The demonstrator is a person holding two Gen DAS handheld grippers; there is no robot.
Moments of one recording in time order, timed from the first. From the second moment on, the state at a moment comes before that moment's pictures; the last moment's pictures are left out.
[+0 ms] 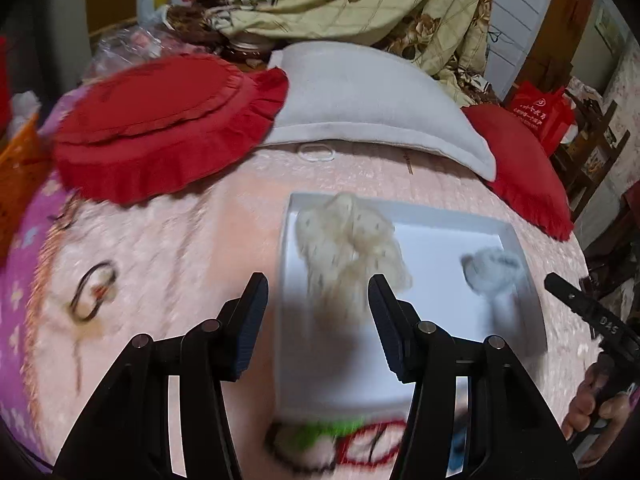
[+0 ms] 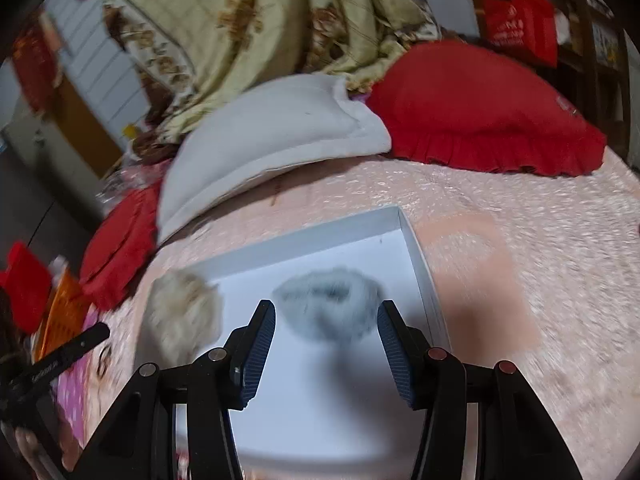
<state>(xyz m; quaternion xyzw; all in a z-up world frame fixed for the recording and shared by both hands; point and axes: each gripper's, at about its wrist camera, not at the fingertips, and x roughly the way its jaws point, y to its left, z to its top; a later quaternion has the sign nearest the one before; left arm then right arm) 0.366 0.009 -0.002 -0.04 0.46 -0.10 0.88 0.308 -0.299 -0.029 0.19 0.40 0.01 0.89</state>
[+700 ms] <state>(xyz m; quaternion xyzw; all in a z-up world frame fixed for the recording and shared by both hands) 0.275 0.010 -0.070 -0.05 0.47 -0.18 0.86 0.177 -0.204 -0.078 0.12 0.42 0.11 0.89</state>
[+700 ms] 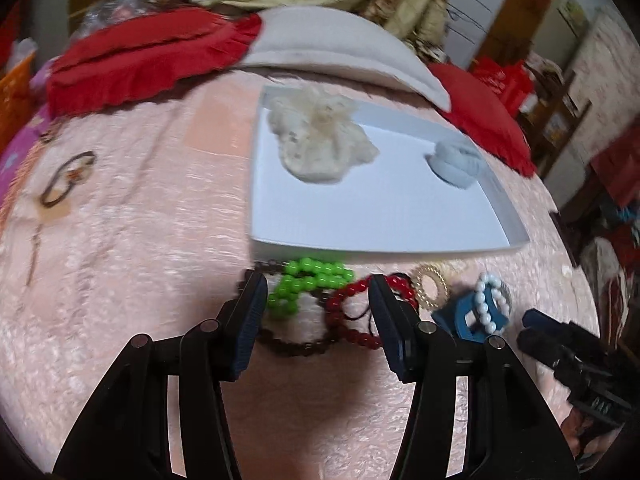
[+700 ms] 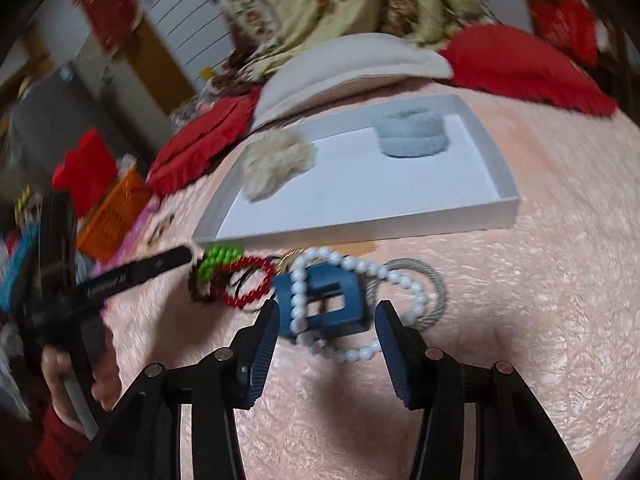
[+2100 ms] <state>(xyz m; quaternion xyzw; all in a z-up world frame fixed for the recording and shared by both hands) 0.227 0.030 -0.017 -0.07 0.40 -0.25 0.88 0.142 -0.196 -0.008 0.11 0.36 0.10 0.92</state>
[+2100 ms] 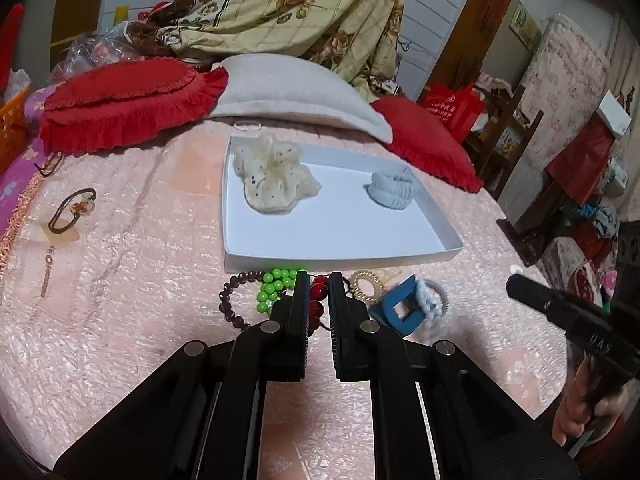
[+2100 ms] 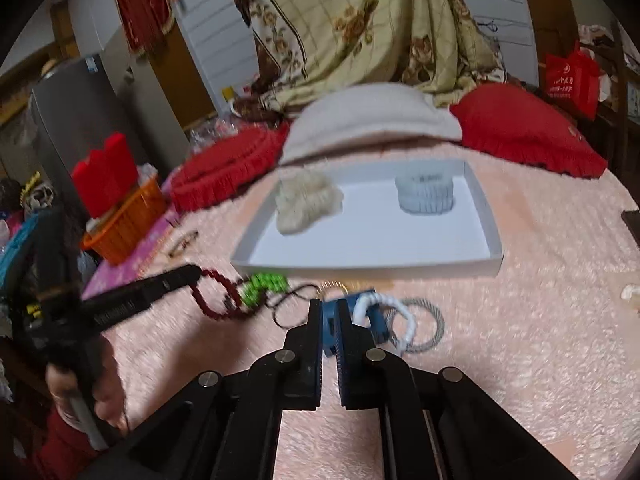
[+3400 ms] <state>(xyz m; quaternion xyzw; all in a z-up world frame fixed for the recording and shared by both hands) 0.229 0.026 -0.031 -0.07 0.41 -0.25 0.87 0.161 -0.209 -0.039 0.16 0.39 0.10 0.90</state>
